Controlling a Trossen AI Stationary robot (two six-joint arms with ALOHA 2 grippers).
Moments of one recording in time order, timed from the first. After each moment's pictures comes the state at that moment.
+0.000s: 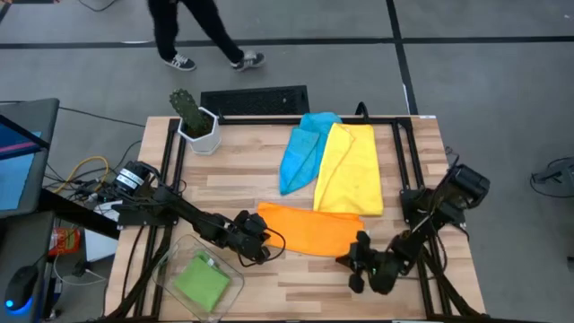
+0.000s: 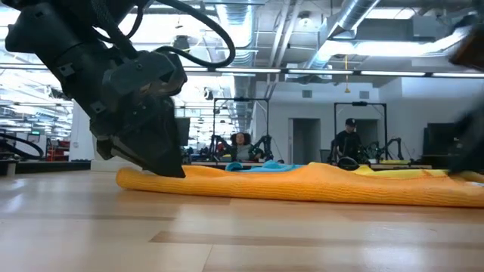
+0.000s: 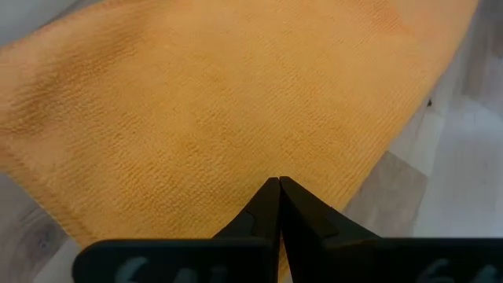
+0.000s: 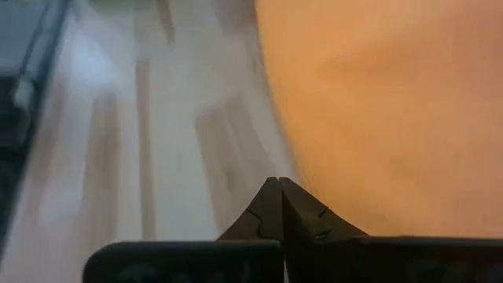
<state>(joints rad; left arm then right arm) -0.44 1.77 0.79 0.06 -0.45 -0.92 0.89 1.73 0.60 0.19 0.71 1.03</state>
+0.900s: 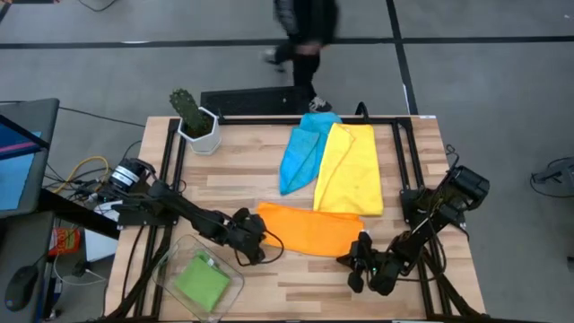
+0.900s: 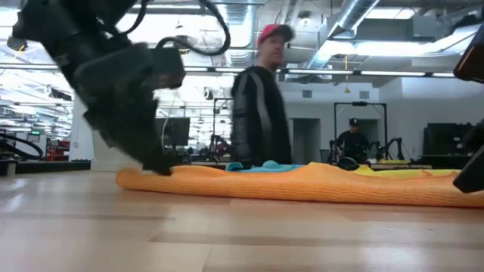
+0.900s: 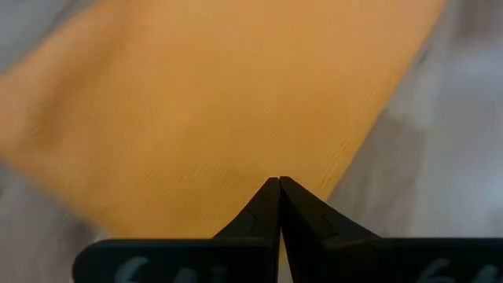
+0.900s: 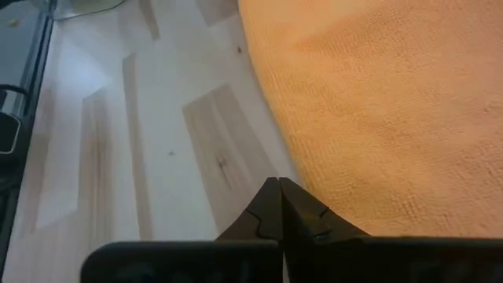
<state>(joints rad) -0.43 1.72 0.80 -0.08 -0.36 -0.78 0.91 1.74 0.60 0.18 0.72 1.14</state>
